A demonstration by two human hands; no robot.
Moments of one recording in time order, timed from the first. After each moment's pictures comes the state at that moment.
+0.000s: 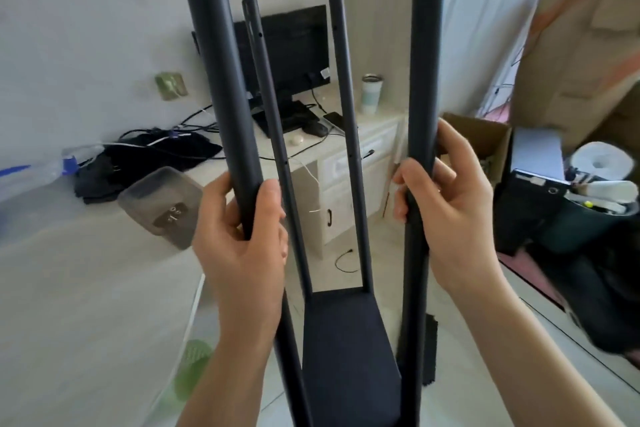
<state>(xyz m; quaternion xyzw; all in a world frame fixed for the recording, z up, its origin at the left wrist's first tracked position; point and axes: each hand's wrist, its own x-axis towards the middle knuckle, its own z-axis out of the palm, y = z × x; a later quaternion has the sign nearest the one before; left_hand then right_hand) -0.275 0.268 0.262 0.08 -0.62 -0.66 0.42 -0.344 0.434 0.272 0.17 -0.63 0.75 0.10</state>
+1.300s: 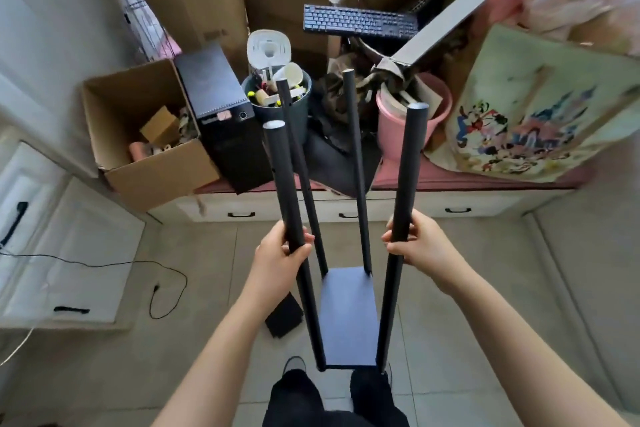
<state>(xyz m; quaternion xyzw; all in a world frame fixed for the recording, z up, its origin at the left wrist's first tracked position) -0.474 0.679 0.056 -0.19 -0.78 -0.51 -0.31 -0.324 0.876 0.074 -0.42 -0.73 0.54 0.03</state>
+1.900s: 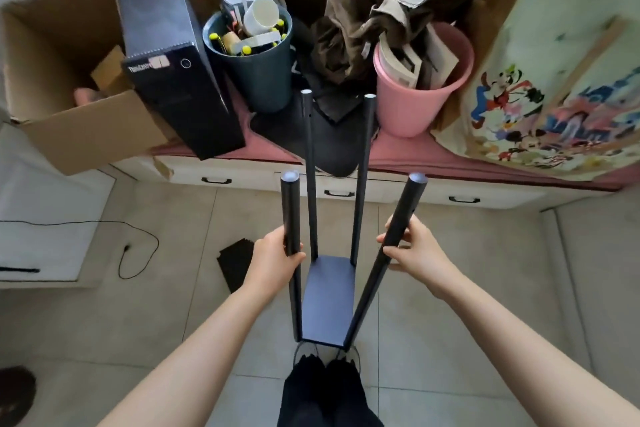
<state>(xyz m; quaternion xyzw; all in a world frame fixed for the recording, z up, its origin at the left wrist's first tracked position) -0.444 0.825 -0.103 -0.16 -0.87 -0.35 -0.31 -0.300 1.031 -0.069 -0.43 -0.70 0.57 -0.06</state>
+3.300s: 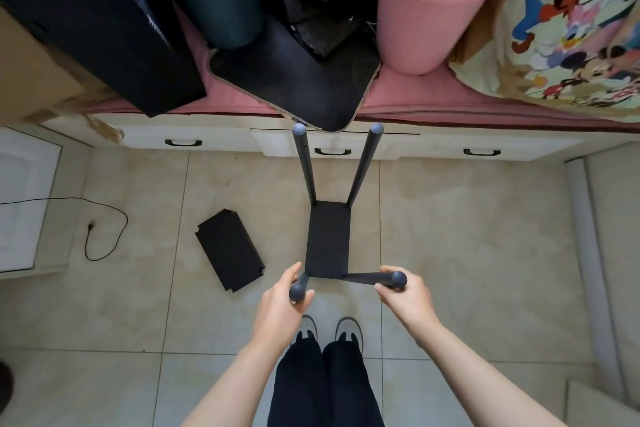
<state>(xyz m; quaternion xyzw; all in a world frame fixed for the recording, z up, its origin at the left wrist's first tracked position) -0.367 0.809 -0.284 -0.06 -0.86 -0.27 -0.44 -0.240 0.994 -0.276 -0.59 -0.59 0.53 -0.14</state>
